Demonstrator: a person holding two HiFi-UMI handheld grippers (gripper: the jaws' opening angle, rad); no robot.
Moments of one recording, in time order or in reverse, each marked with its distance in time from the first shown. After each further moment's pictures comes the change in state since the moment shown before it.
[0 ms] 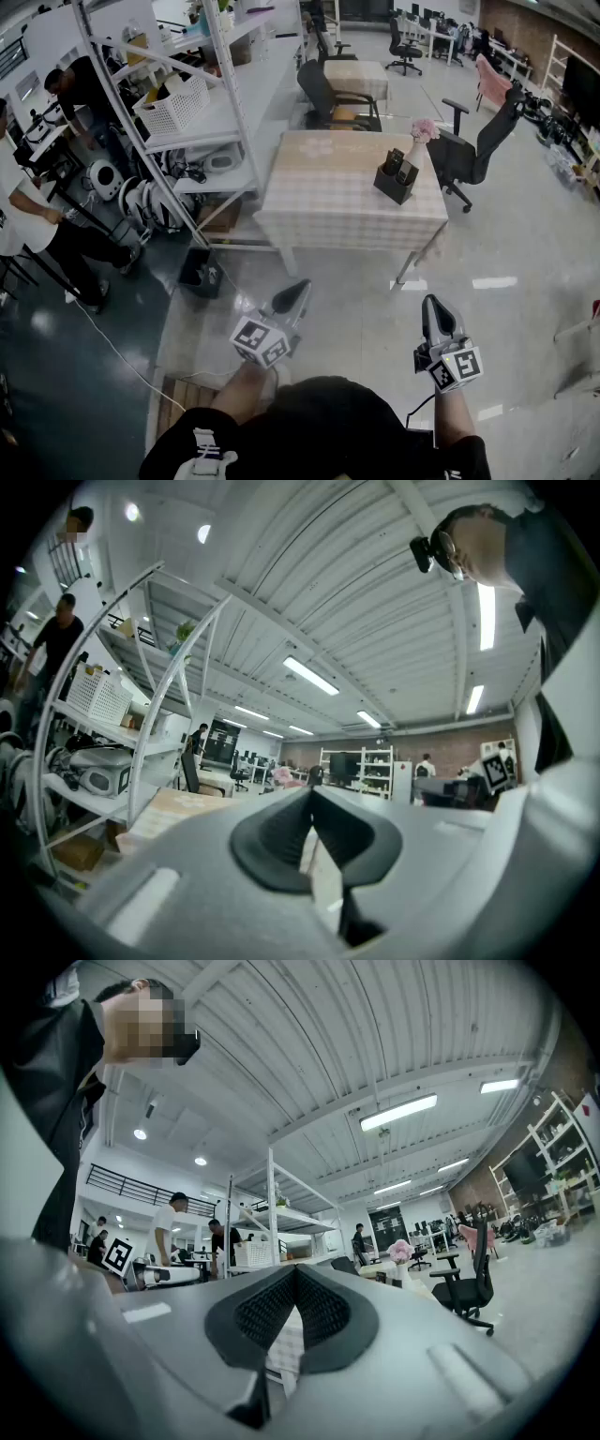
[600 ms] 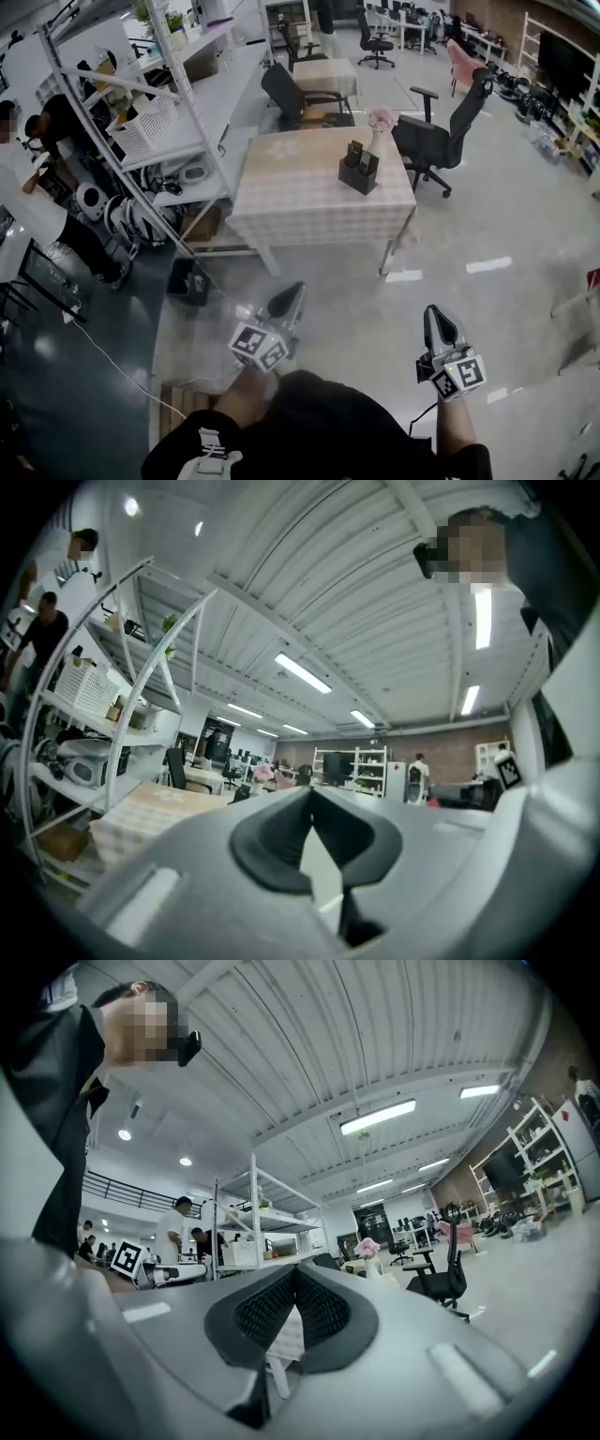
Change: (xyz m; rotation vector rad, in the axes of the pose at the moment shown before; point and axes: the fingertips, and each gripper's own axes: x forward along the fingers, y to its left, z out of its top) left arm 0.044 -0.103 -0.020 -0.028 0.014 -0.018; right arm -0.124 -0.064 0.021 0.047 0.011 -0.073
